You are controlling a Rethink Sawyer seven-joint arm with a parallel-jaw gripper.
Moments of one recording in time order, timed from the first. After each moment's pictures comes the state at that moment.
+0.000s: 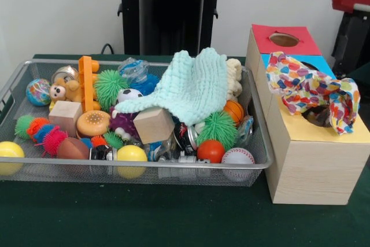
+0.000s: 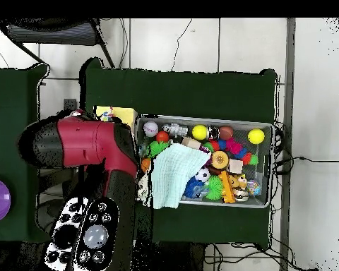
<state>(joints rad) 0.29 -0.60 -0.30 1.33 0.18 0.67 2.39</state>
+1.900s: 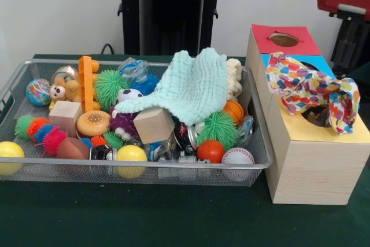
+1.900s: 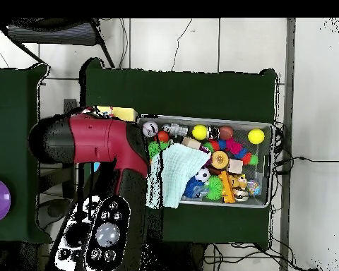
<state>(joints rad) 0.27 -0.59 -0.31 1.33 0.19 0.67 2.39</state>
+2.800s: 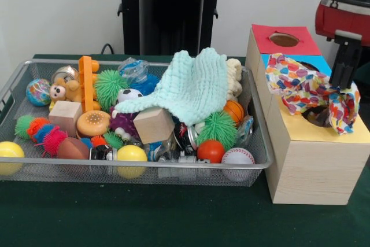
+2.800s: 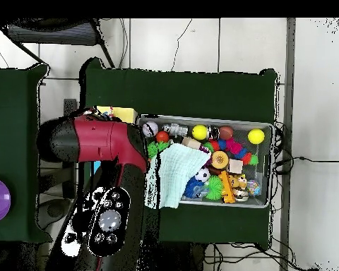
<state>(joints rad) 0.27 -0.54 -0.30 1.34 0.21 0.59 2.39</state>
